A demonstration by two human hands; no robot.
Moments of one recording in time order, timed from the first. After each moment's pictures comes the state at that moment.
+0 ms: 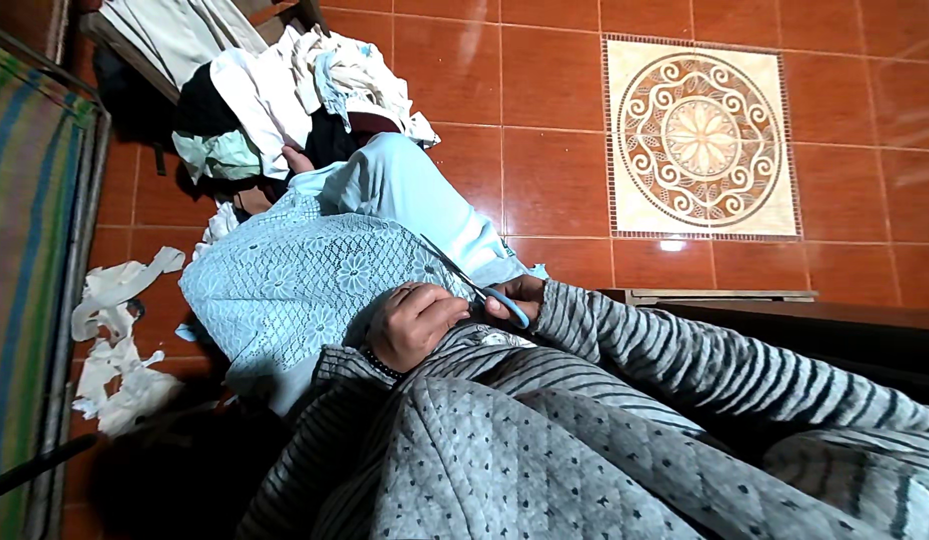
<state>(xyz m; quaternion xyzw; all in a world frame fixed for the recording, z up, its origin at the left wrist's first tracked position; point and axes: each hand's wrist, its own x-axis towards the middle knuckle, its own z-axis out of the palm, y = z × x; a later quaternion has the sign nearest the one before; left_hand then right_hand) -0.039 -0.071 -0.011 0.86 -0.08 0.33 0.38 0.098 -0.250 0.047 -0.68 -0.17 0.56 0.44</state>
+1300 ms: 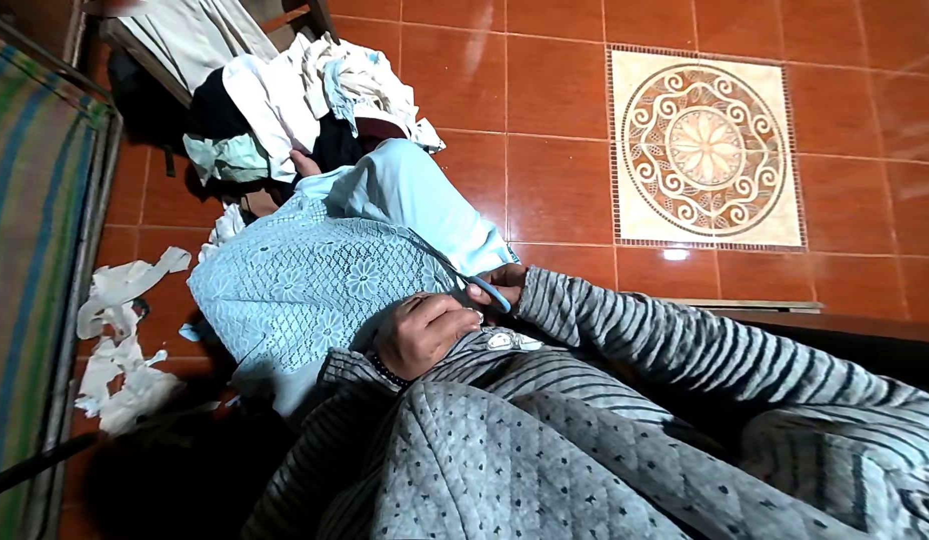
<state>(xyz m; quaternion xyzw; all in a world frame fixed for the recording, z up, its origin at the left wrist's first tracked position) -0.040 -0.073 -0.010 0.84 -0.11 0.33 0.41 0.105 -0.219 0.044 -0.67 -0.13 0.58 0.44</state>
